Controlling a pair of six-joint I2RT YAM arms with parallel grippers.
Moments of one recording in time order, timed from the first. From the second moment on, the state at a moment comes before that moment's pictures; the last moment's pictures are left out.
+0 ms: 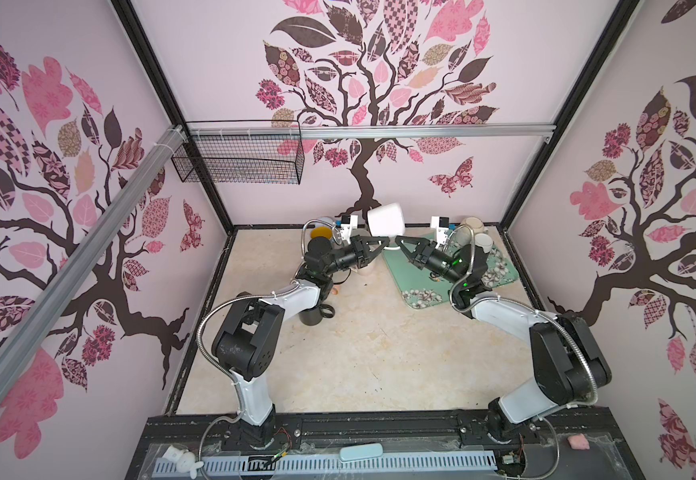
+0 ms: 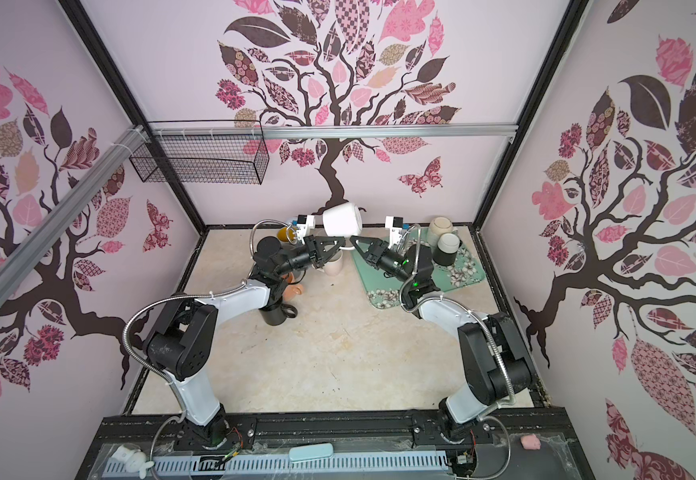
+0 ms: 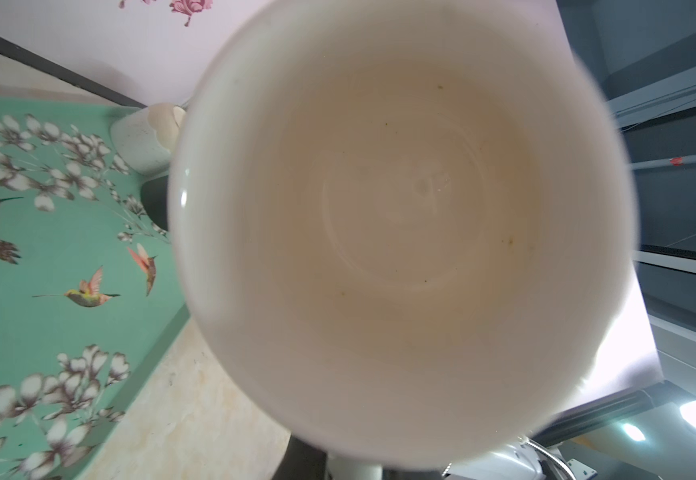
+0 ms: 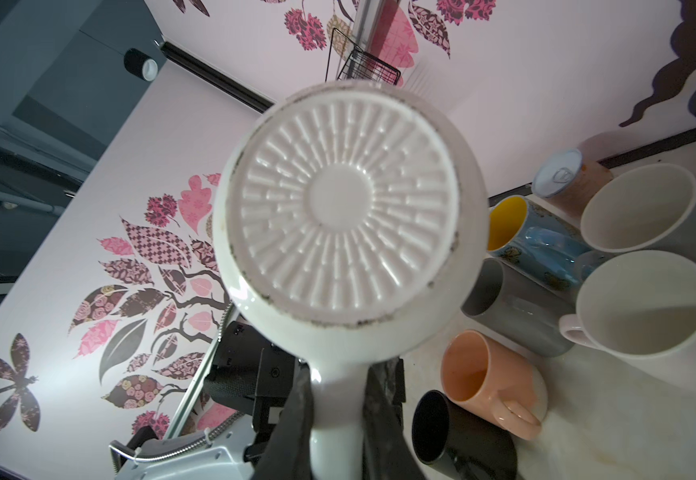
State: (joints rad) left arm -0.44 1.81 1.14 0.90 0.78 -1.34; right arm 0.33 1.56 0.90 0.86 -0.66 1.16
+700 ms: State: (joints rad) left arm -0.42 1.59 1.30 -0.23 0.72 -0.26; right arm 0.16 1.46 0.98 0.19 -0.70 0.68
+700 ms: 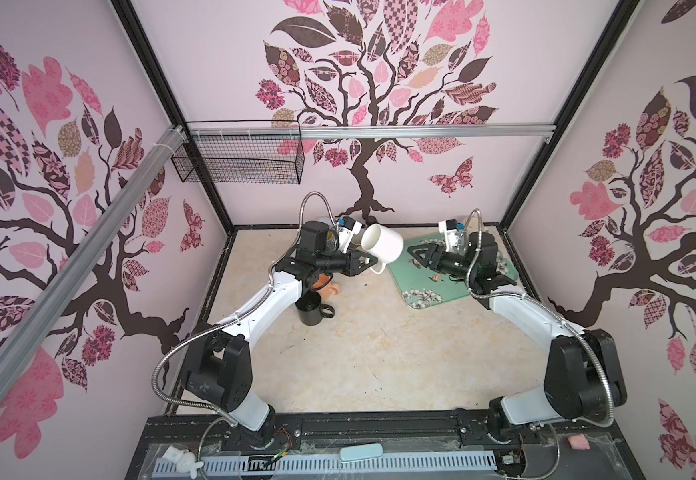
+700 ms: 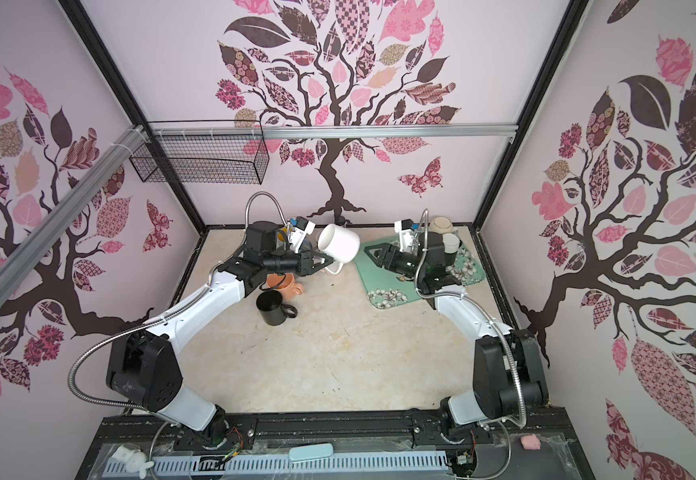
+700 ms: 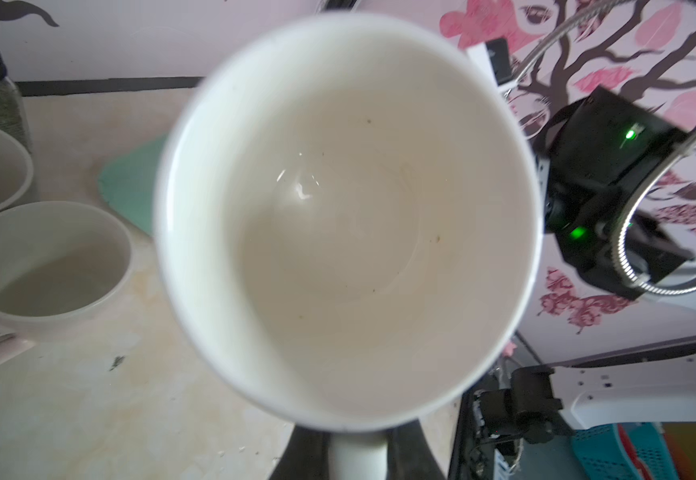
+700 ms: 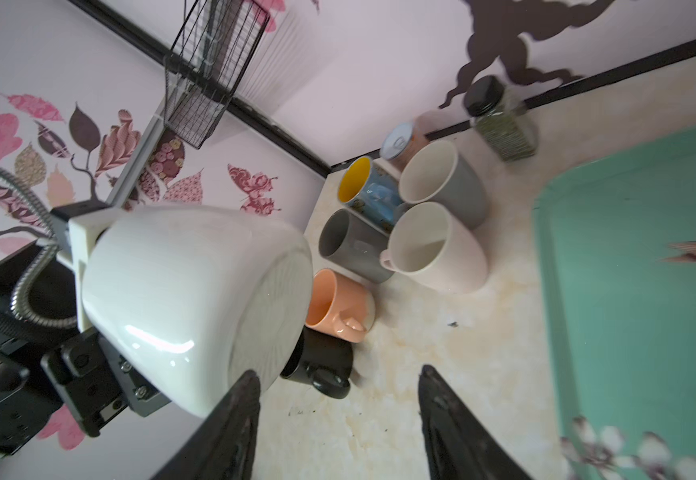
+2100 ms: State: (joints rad) left arm -0.44 2.01 1.59 -0.79 0.29 0.91; right arm -0.23 1.96 1.65 -0.44 -0.22 0.32
